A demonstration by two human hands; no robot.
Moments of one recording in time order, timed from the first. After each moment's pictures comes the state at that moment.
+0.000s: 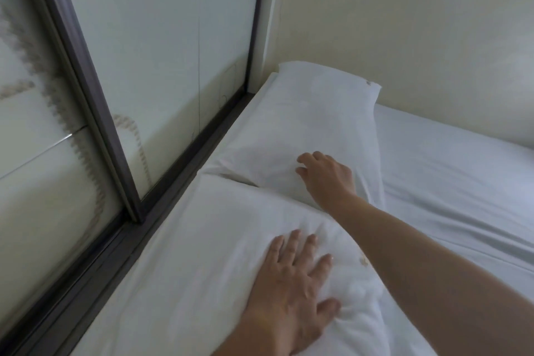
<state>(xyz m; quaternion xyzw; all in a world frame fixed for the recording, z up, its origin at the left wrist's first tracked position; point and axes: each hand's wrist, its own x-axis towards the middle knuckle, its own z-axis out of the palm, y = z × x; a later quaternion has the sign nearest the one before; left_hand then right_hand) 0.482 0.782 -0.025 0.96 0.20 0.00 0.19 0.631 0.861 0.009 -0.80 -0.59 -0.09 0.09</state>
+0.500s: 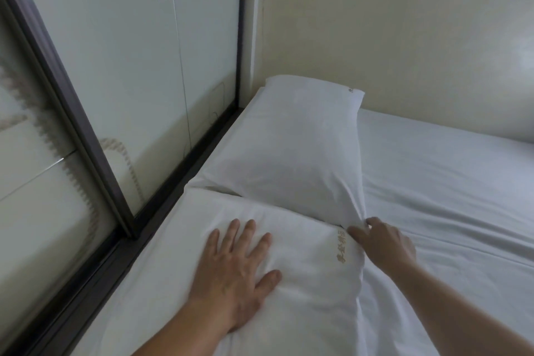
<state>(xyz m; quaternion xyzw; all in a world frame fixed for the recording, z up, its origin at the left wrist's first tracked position) 0.415 0.810 -0.024 0.93 0.36 0.00 0.08 0.710 0.716 -0.031 -0.94 -0.33 0.06 0.07</state>
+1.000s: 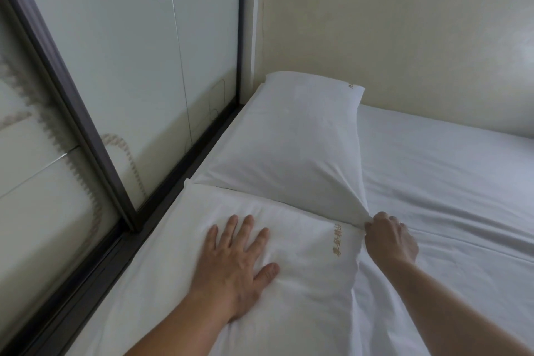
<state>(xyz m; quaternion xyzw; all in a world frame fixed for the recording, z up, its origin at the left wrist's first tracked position) 0.417 0.805 -0.031 0.92 0.38 -0.02 0.08 0.707 0.709 -0.029 -0.96 -0.27 0.01 0.08</state>
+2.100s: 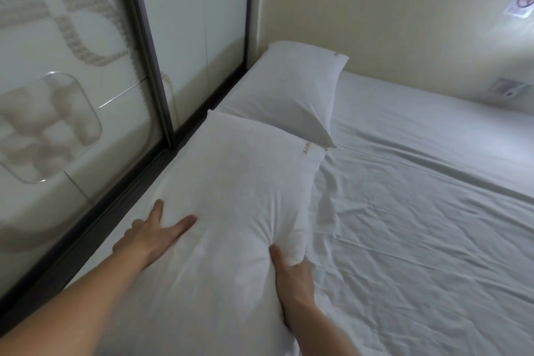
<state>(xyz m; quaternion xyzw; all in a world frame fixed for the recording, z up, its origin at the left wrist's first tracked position) 0.189 0.623 0.017 0.66 0.68 -0.04 0.32 0.391 0.445 -0.009 -0.81 -0.05 0.37 0.45</state>
